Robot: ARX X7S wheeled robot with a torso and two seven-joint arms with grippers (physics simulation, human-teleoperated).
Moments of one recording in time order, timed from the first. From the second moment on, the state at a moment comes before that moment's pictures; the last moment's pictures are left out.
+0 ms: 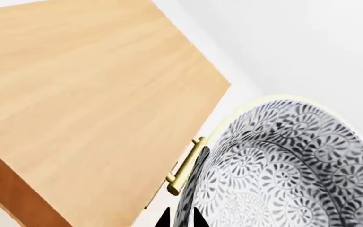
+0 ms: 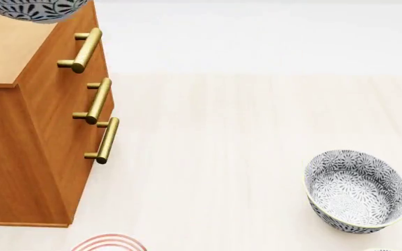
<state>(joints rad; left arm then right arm) -1.71 -0.38 0.69 -0.57 -2.00 -0.46 -1.43 -0.55 0.23 0.26 -0.98 -0.11 0.02 0.66</state>
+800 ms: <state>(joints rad) -1.65 -0.48 0.73 -0.73 -1.86 -0.29 -1.42 -0.53 0.24 0.25 -0.97 -0.12 0.04 0.66</state>
